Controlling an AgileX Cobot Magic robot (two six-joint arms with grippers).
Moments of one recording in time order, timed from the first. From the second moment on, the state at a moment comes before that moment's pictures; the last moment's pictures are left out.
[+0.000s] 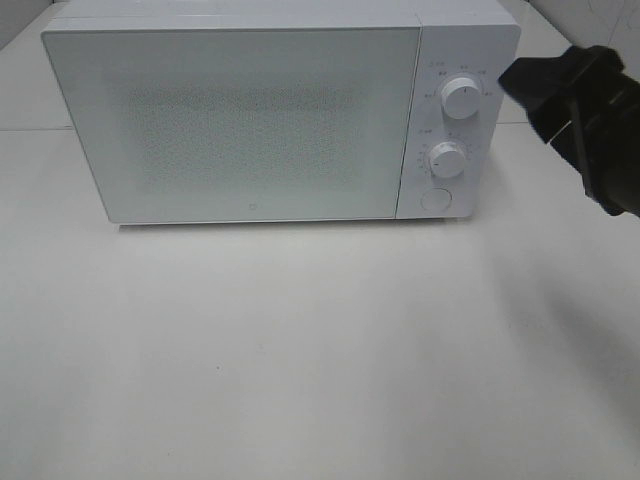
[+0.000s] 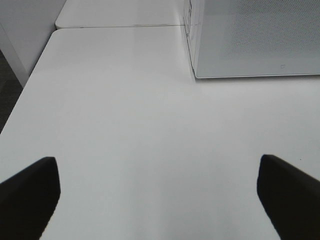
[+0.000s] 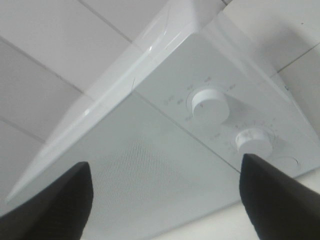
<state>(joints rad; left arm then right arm) 0.06 0.00 -0.51 -0.03 1.06 0.14 0.60 1.12 -0.33 0.44 -0.65 0.37</state>
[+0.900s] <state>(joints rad) 0.06 0.00 -0.51 -0.03 1.06 0.14 0.60 1.06 -0.80 -0.29 0.74 0.32</state>
